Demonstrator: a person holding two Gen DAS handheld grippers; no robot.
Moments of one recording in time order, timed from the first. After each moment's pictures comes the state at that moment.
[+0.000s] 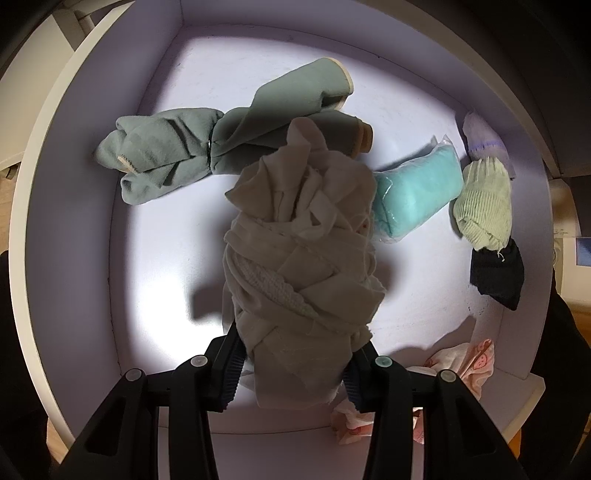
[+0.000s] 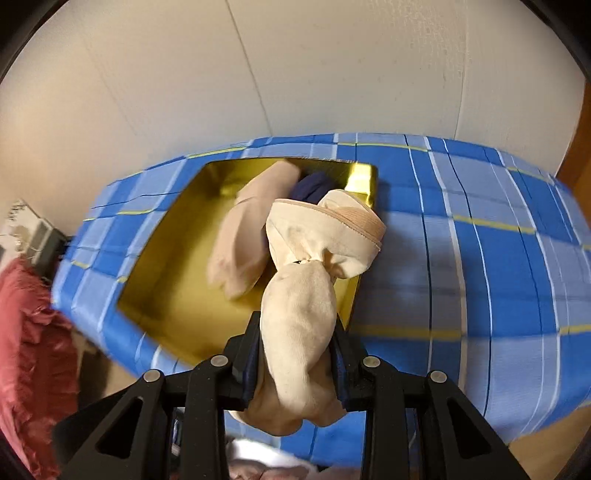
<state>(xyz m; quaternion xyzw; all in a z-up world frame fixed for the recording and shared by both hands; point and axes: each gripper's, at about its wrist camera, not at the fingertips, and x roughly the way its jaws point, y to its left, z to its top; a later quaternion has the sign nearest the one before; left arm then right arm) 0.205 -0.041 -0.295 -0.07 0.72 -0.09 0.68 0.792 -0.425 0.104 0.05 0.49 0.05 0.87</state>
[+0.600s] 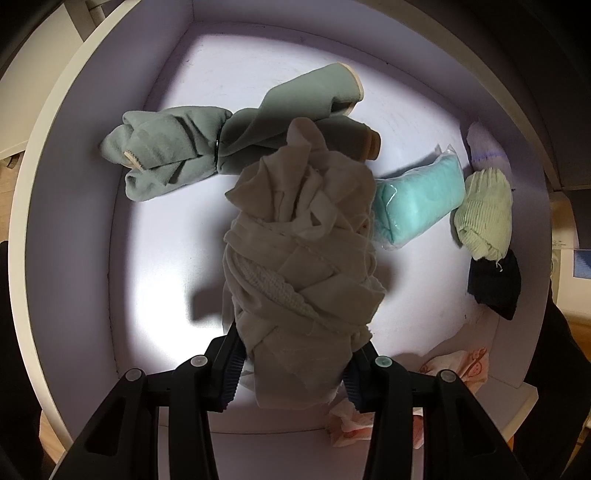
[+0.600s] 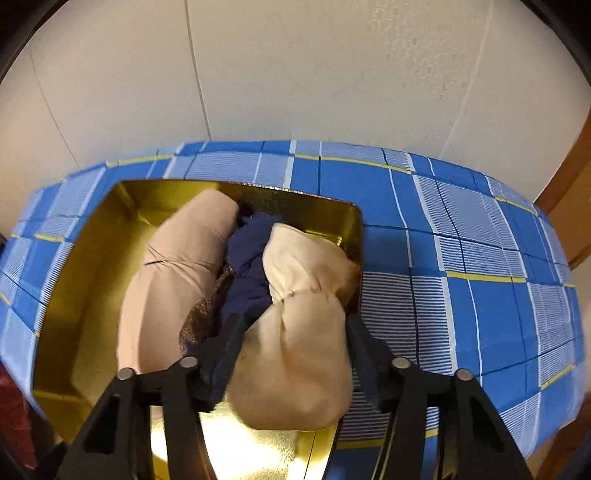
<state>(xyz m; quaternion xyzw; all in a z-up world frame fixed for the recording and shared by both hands) 0.205 -0.040 -0.295 -0.08 0.72 -0.08 0.68 0.874 -0.429 0.074 0.00 0.49 -0.04 0.87</state>
